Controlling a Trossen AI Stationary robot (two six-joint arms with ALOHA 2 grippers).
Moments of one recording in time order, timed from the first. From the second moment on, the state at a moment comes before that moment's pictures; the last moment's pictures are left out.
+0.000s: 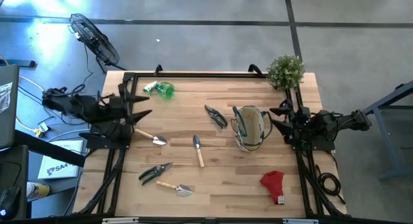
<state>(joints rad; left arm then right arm) -0.42 0.47 0.81 -0.38 -0.73 0.08 0.21 0.02 0.01 0.47 0.31 0.11</state>
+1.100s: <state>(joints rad) -0.18 0.83 1.29 -1.34 -0.77 -0.32 0.24 0.10 0.25 0.52 0.12 0.00</state>
